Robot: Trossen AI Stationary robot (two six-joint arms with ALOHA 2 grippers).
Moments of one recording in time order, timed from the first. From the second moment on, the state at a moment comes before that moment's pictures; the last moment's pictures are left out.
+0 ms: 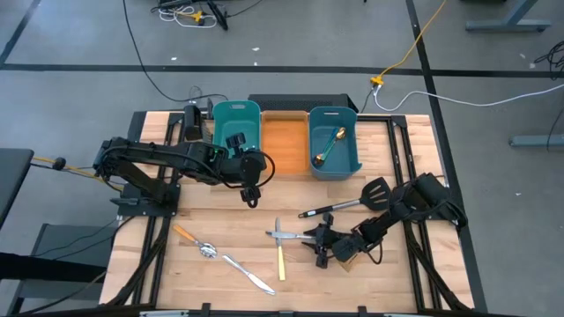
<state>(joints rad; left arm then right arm) -0.15 1.52 1.60 -1.06 -0.58 -0.17 0.56 2.00 0.62 0.75 0.62 0.41</state>
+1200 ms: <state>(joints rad) -0.28 1.76 1.60 -1.07 -0.49 -0.27 0.55 2.04 0.66 0.65 0.62 0.50</state>
